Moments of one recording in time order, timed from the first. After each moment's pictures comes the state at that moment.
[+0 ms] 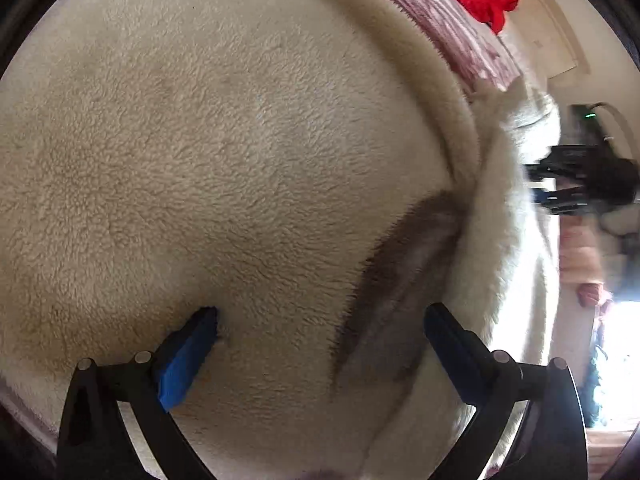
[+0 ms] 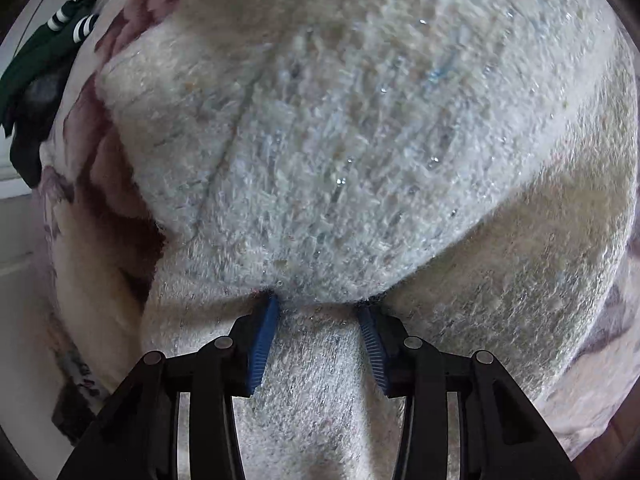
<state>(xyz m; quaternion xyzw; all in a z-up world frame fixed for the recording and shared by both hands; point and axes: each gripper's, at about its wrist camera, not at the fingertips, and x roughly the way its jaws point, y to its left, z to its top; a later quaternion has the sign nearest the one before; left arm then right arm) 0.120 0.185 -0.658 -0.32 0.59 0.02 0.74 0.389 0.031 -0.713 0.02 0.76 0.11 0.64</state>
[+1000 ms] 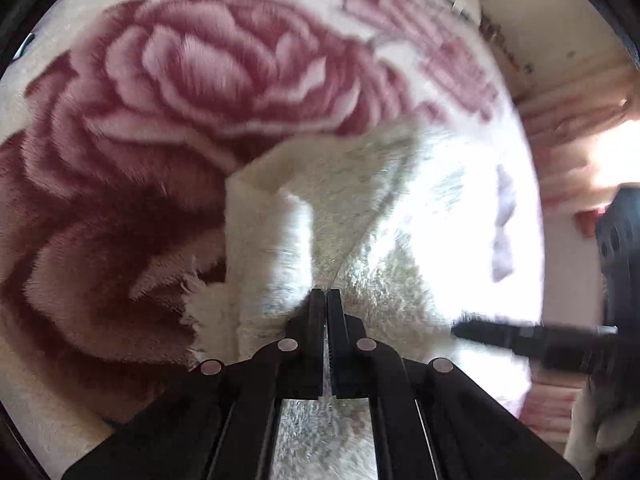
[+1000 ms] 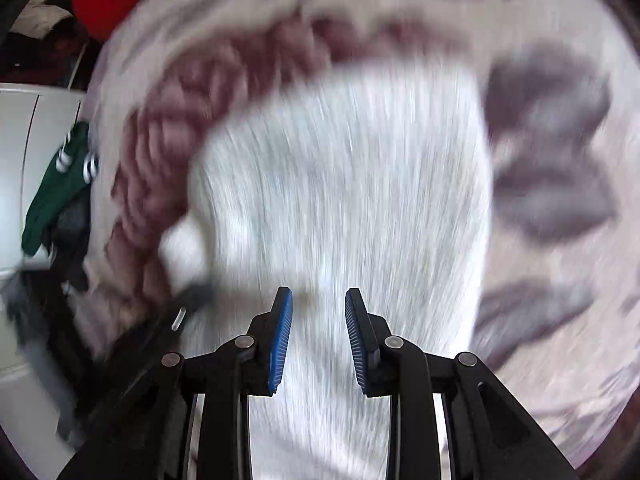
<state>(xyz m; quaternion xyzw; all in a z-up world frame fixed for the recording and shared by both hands) 0.381 0.060 -0.611 -0.18 0.63 -0.12 0.74 0.425 -0.082 -0.640 0.17 0.73 0.06 0.66</state>
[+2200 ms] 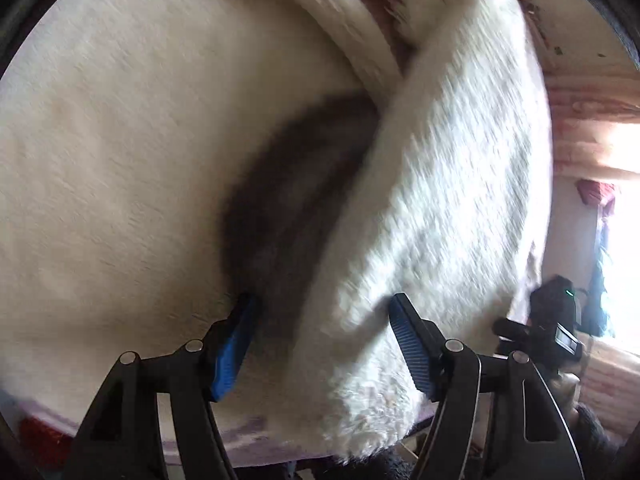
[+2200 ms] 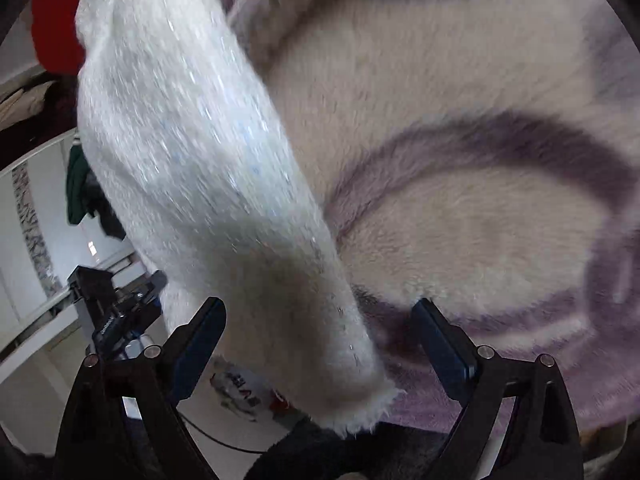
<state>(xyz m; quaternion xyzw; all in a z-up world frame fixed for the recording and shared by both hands) 0.129 0.144 -0.648 -0.25 0.72 -0.12 0.64 0.115 -0.148 -0.767 0.42 0.72 0.11 0.54</state>
